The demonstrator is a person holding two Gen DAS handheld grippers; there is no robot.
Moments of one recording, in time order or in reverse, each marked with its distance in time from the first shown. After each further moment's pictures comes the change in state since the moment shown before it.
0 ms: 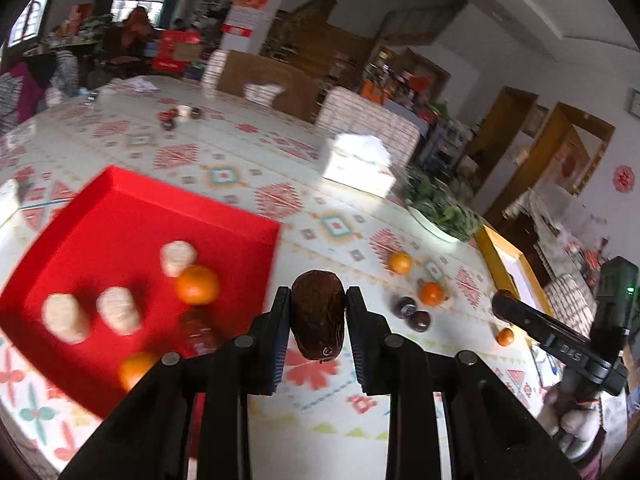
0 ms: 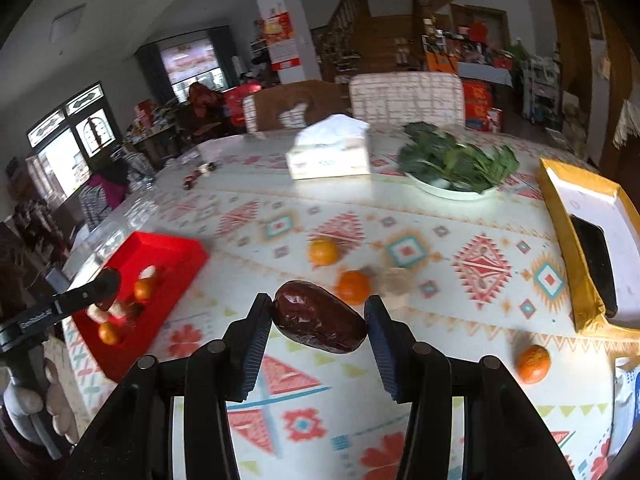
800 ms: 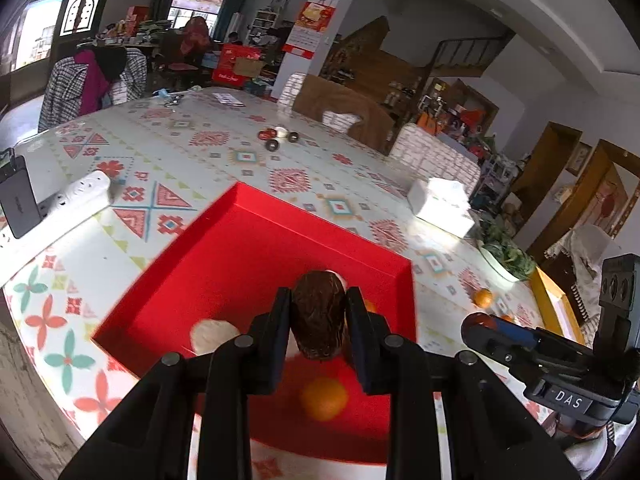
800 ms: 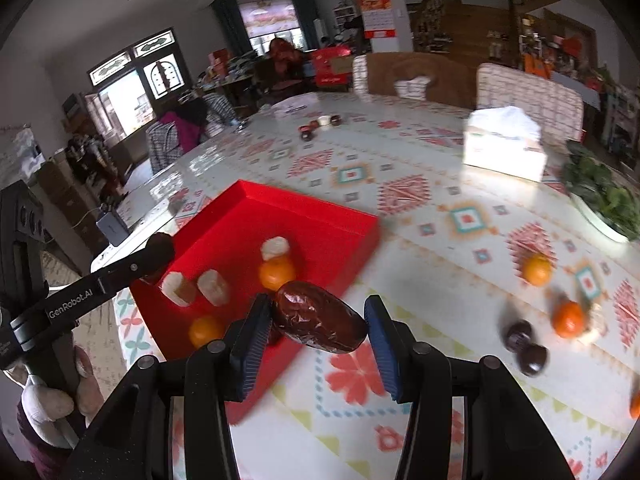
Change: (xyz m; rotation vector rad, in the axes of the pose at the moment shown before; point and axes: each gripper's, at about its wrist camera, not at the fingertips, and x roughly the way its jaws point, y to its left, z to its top) left arm -0.035 0.109 0.015 -0.098 -0.080 0.149; right arm 0.085 0.169 0.002 -0.189 0.125 0.209
